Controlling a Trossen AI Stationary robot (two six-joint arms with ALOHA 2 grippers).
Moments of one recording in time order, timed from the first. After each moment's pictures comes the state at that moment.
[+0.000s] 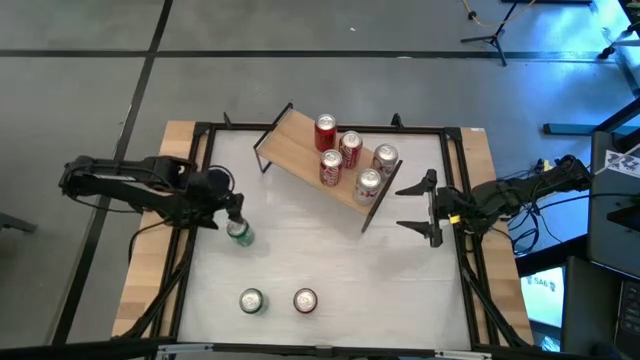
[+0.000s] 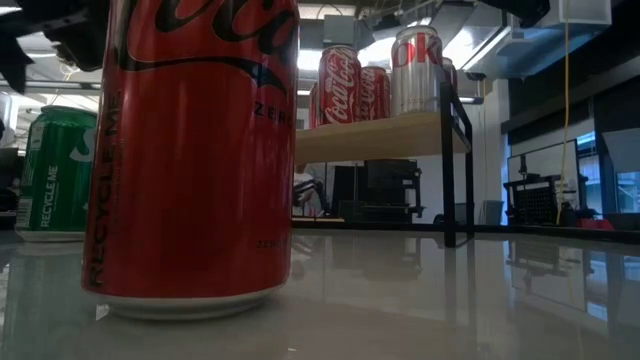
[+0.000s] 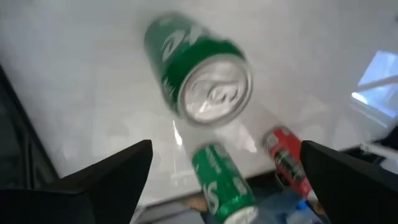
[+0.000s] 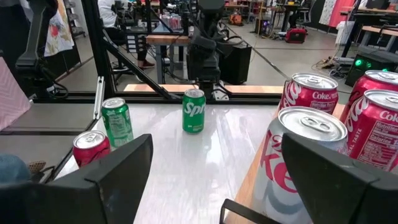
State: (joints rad) left arm -0.03 0.85 0.87 -1.13 0.24 -1.73; right arm 0.39 0.64 0.63 -0.13 0.37 0.04
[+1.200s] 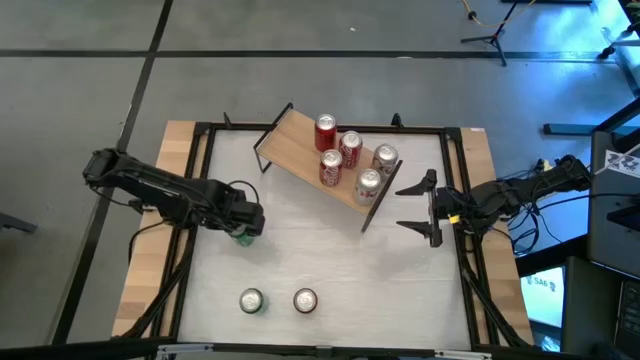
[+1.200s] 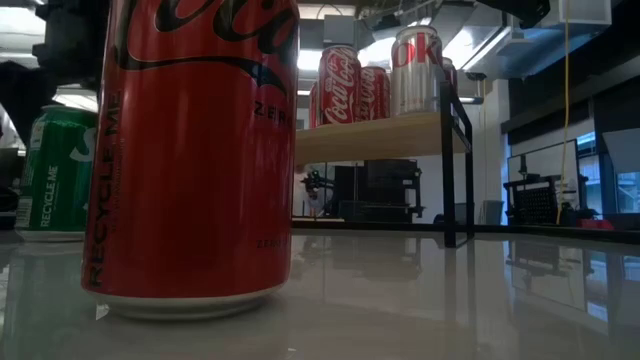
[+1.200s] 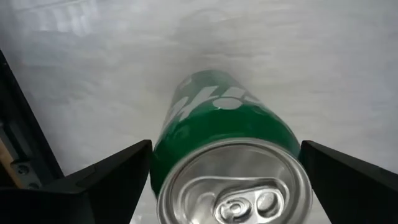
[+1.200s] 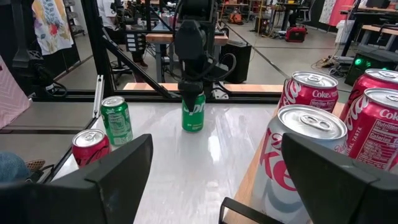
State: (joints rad) left arm -0.18 1.25 0.87 -1.08 0.01 -1.64; right arm 0.39 0.64 0.63 -0.13 0.37 0.04
